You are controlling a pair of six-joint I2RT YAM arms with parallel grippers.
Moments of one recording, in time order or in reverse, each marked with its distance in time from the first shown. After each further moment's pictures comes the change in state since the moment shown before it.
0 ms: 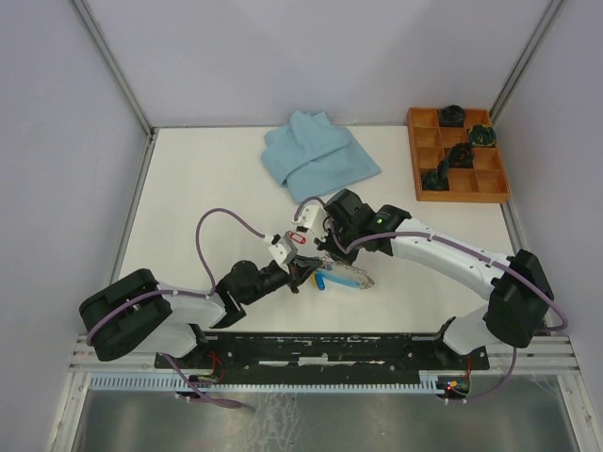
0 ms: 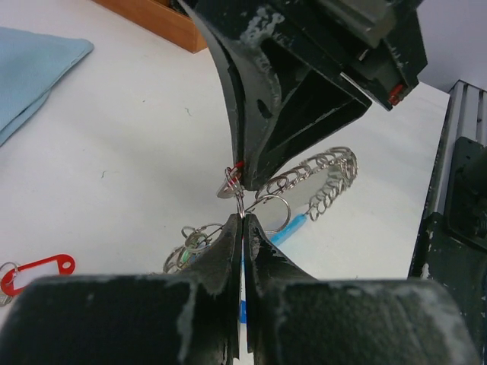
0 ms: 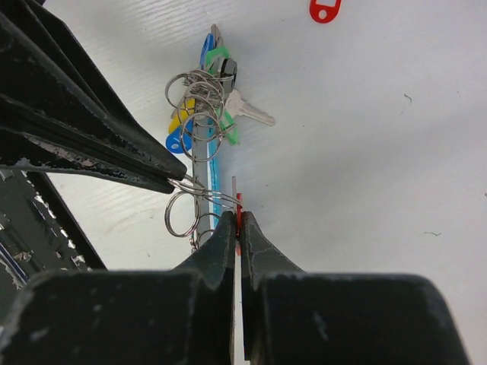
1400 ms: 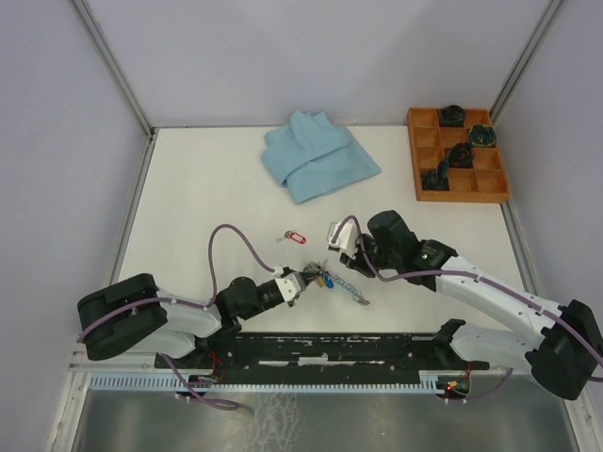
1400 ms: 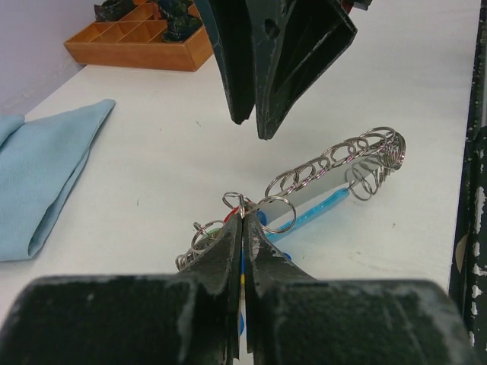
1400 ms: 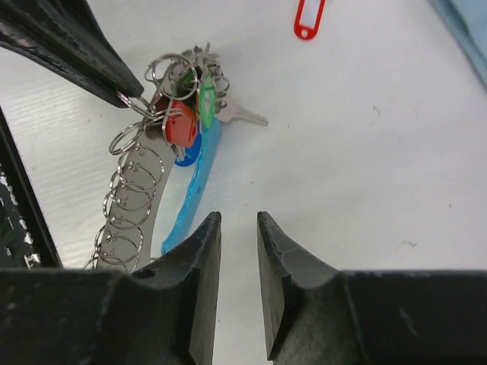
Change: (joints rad) left arm -0.144 -0.017 -0.085 0.089 -0.075 0.424; right arm -0.067 -0.326 -0.365 0.251 -0.113 -0.126
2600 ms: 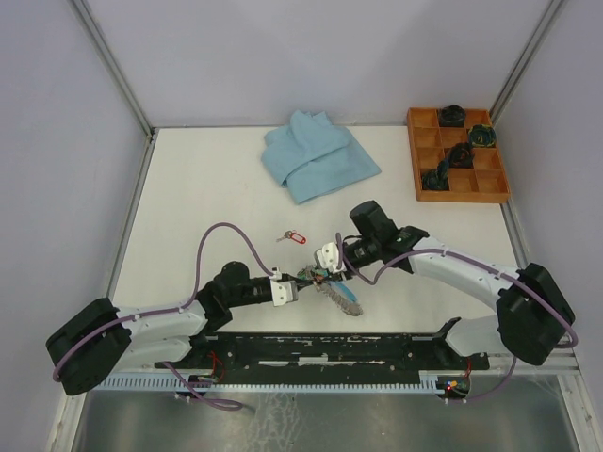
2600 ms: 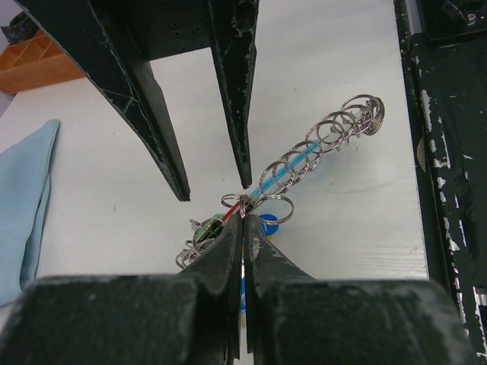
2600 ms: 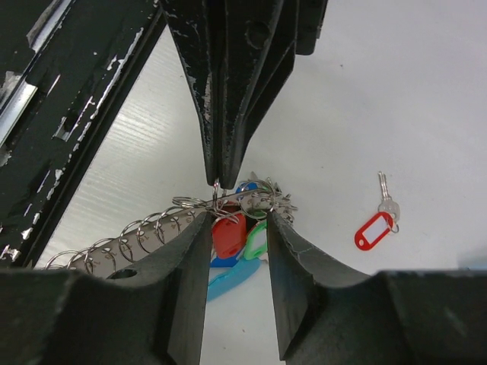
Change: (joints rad) left arm 0.199 -0.274 0.031 -0.480 0.451 0.214; right arm -0.046 0.190 0.024 0.143 -0.626 -0.571
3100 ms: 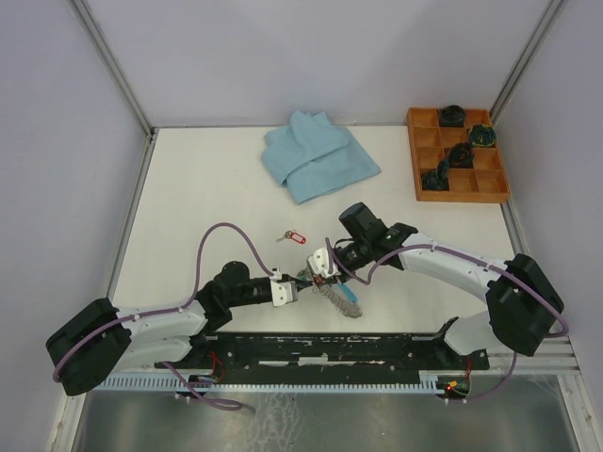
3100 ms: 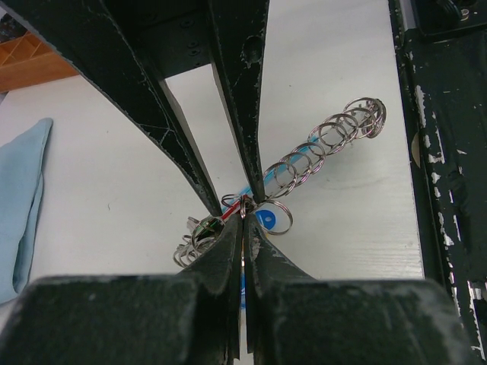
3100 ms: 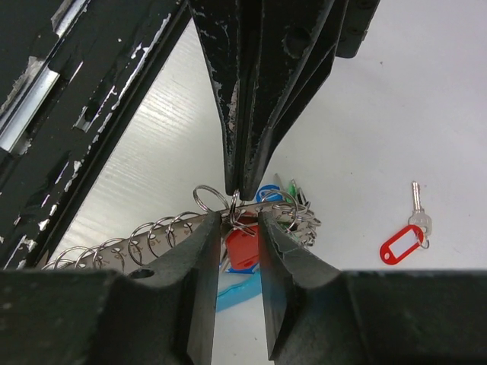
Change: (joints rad) left arm 0.005 -0.001 0.000 -0.015 0.018 0.003; right arm 0.052 0.084 0.061 -0.102 0.013 -0.064
